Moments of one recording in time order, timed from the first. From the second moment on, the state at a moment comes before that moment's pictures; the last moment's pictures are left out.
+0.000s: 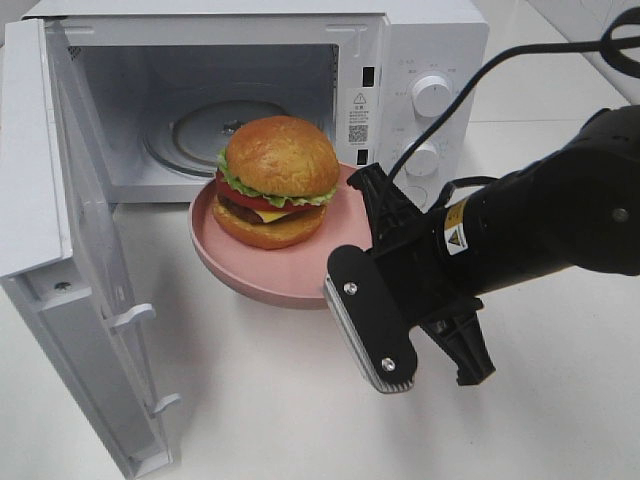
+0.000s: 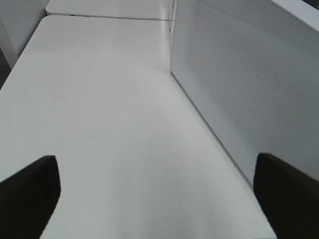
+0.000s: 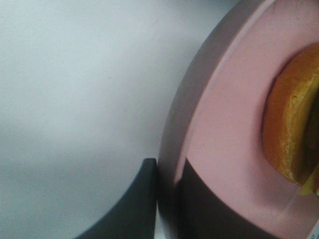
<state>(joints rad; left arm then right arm) -0.07 -0.01 -0.52 -0.01 1.09 -0.04 0.72 1.56 -0.73 -0.04 0.15 -1.39</state>
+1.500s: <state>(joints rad) -0.07 -0.01 -0.52 -0.01 1.09 -0.04 0.72 1.91 -1.22 -0.30 0.26 -1.09</state>
